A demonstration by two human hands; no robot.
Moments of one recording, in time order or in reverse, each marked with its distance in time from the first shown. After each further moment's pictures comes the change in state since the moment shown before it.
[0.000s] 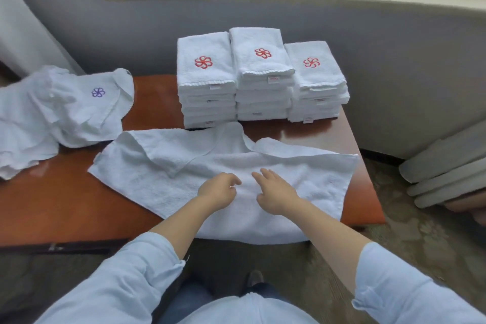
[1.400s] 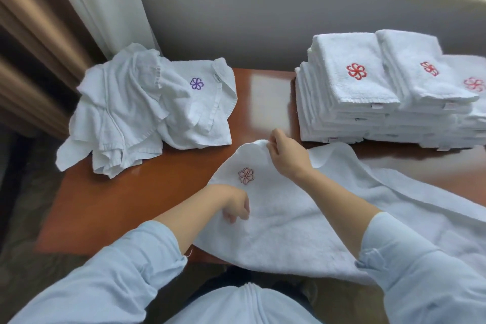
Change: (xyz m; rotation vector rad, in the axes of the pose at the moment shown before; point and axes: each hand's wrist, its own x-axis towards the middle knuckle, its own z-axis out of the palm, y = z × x) left_hand -0.007 -0.272 -0.177 0.204 -0.722 -0.049; right_hand 0.212 -0.294 -0.017 0.174 0.434 -0.047
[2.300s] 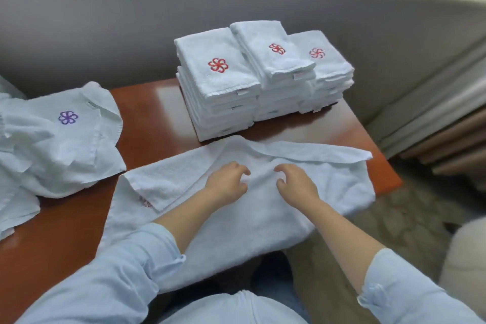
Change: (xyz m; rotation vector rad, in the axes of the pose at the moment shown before) left_hand 0.069 0.182 -0.001 0.112 0.601 0.372; right_hand -0.164 0.183 -0.068 0.036 0.044 0.535
